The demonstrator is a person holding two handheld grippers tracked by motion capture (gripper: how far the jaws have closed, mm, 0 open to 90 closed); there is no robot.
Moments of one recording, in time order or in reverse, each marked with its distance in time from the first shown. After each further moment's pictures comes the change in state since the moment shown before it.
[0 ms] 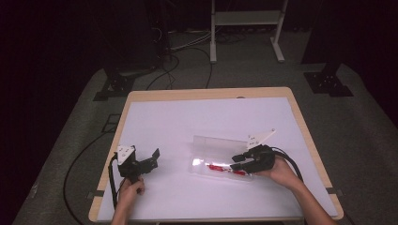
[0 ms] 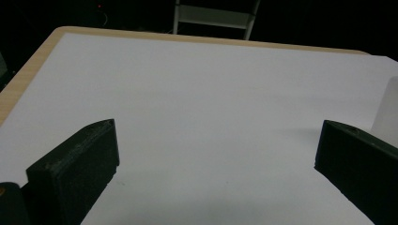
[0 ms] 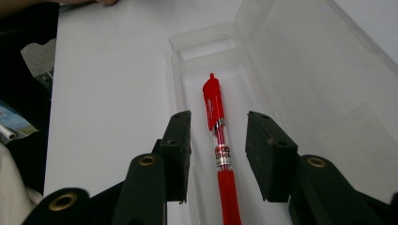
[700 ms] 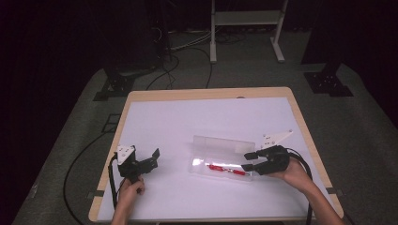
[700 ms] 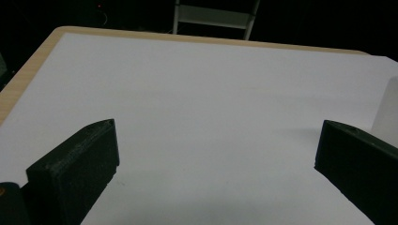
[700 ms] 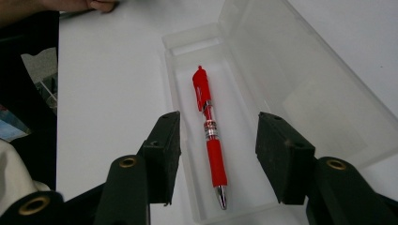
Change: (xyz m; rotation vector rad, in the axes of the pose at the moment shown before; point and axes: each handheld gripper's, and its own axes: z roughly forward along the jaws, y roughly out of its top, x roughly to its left) left arm 0.000 0.000 0.000 0.000 -0.001 0.000; right arm 0.000 -0.016 -0.035 -0.042 -0.043 0.020
